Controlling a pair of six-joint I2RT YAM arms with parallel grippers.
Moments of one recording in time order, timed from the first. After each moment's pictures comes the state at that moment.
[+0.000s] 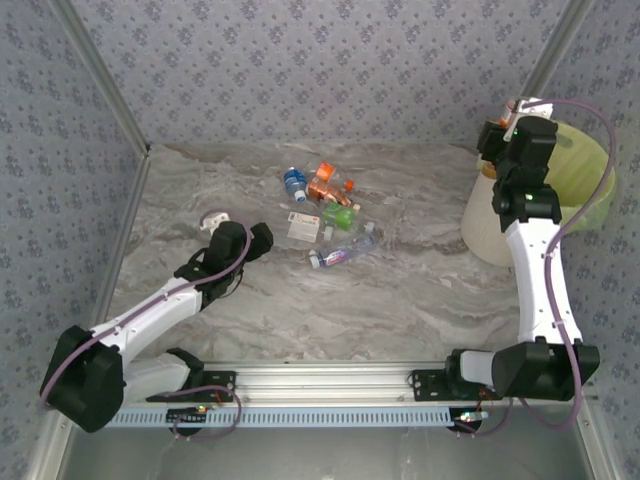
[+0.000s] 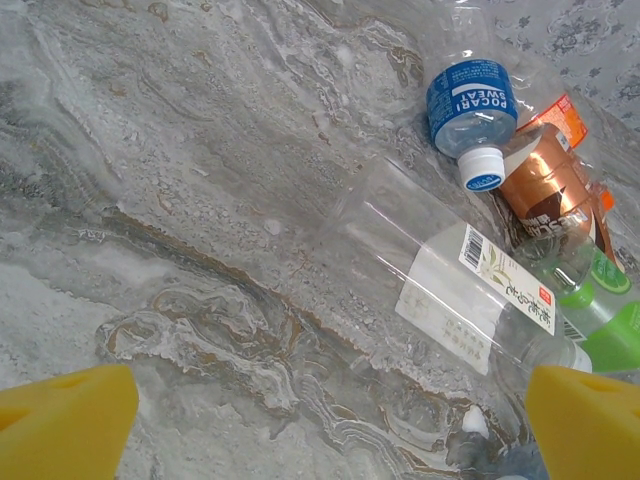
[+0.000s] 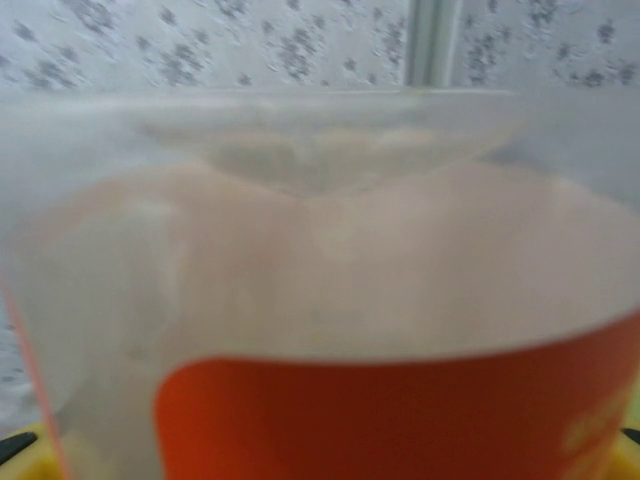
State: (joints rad) left arm -0.54 1.14 0.62 -0.13 -0.34 -0.82; right arm -0.11 1.27 1.41 -0.38 0.20 0.06
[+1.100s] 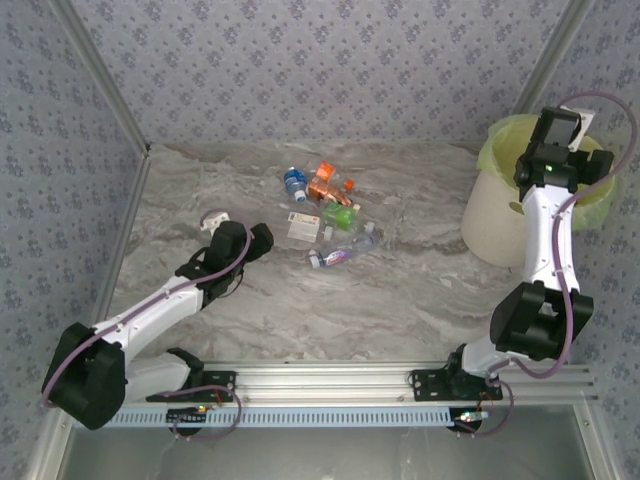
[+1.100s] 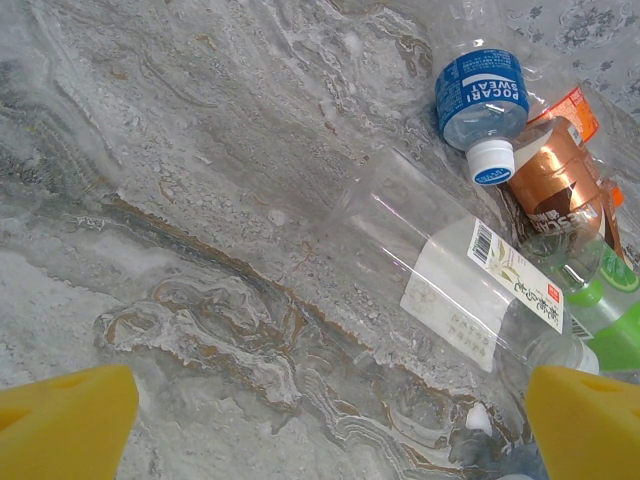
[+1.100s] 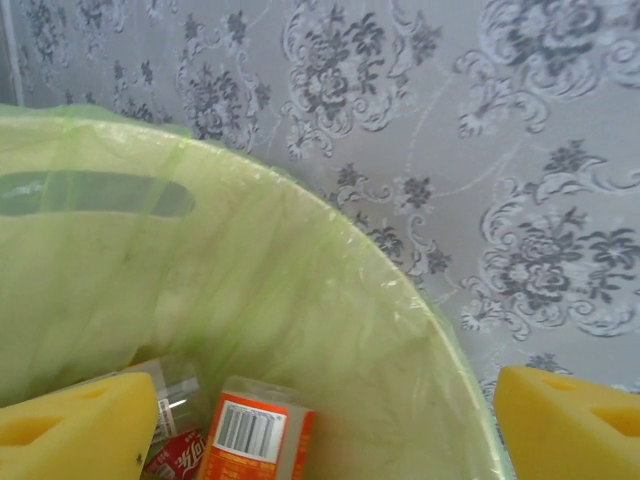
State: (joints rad) left arm -0.53 1.15 0.62 -0.14 -0.32 -0.84; right arm -0.27 1.51 1.56 -0.52 0.72 -0.14
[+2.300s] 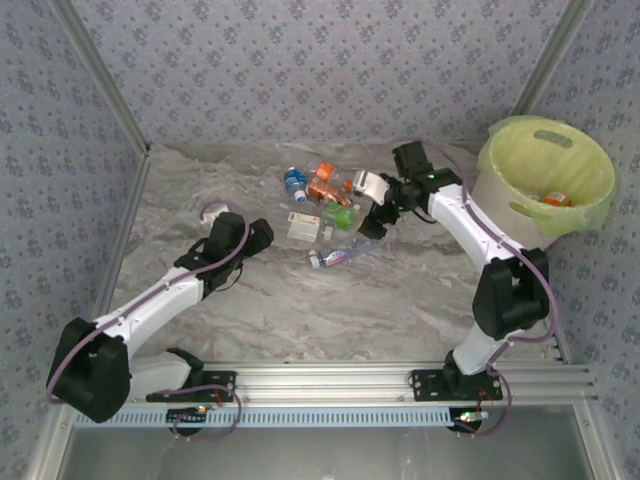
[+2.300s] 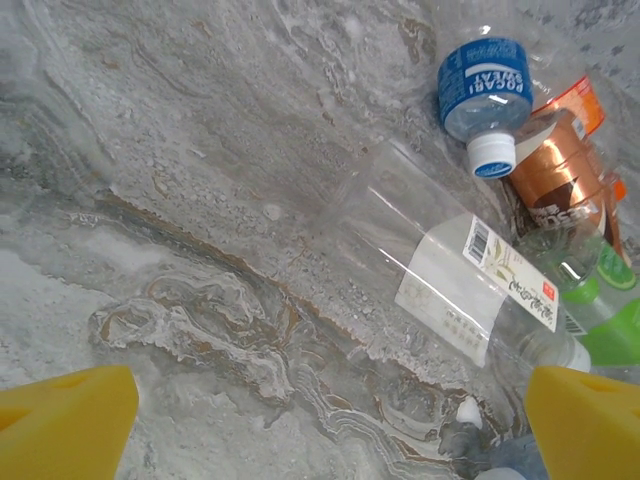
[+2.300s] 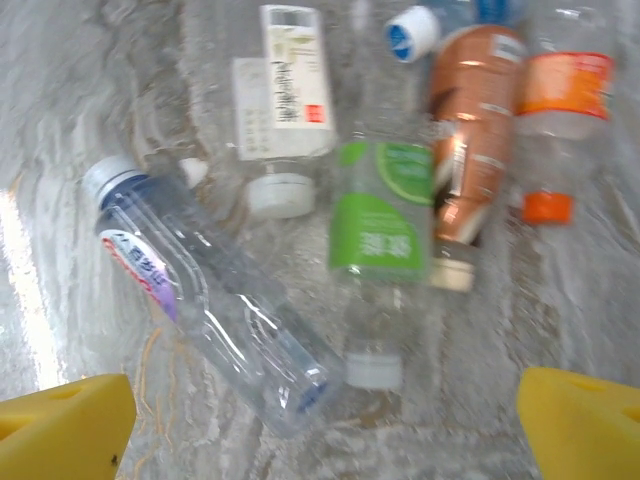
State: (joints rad) left arm -0.50 1.18 0.70 -0.23 -0.26 -0.84; right arm 0.35 1.68 1.43 -0.78 -0.40 -0.86
